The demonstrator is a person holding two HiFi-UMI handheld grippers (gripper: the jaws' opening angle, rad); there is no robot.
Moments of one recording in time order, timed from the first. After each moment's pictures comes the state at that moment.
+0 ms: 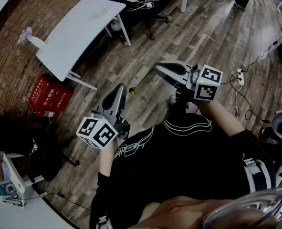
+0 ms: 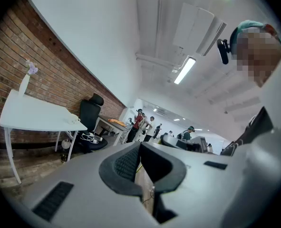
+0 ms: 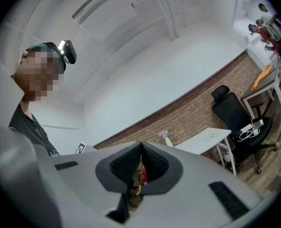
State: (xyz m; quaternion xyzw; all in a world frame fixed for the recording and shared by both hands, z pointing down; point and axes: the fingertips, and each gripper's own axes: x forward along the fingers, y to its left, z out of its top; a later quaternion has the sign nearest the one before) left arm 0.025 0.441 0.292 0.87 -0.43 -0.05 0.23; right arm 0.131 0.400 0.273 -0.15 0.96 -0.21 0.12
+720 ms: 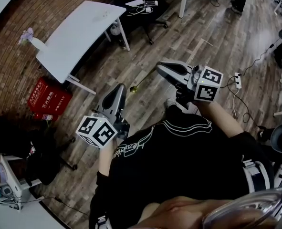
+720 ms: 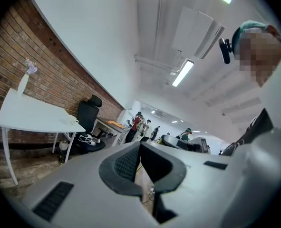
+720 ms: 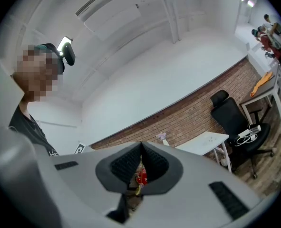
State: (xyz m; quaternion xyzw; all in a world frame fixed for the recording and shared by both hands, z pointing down) left arm 0.015 0.444 0.287 0.88 -0.42 -0.07 0.22; right arm 0.128 0.405 0.264 -0.16 0.96 -0.19 0.12
